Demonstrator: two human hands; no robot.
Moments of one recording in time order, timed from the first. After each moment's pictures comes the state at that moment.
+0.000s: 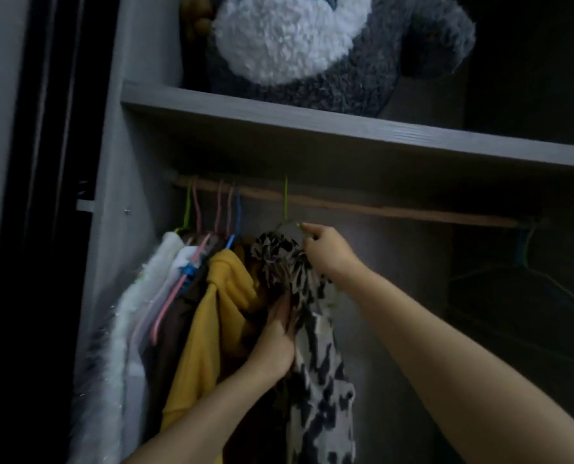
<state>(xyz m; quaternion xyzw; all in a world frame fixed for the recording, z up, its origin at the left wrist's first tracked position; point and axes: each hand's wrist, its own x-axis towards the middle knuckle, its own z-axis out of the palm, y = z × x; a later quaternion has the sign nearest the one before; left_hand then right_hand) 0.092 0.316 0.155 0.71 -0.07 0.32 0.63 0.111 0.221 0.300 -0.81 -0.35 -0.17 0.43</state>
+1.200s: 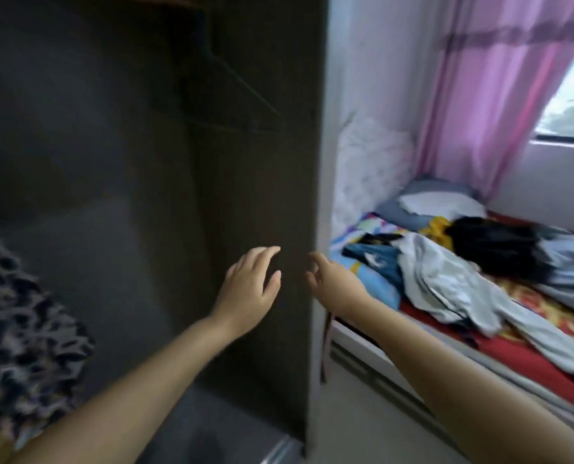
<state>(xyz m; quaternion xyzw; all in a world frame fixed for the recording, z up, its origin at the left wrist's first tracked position) 0.000 0.007 -0.012 0.87 -0.35 0.21 0.29 -0.026 -0.175 -0.017 -0.96 0.07 -0.11 0.23</state>
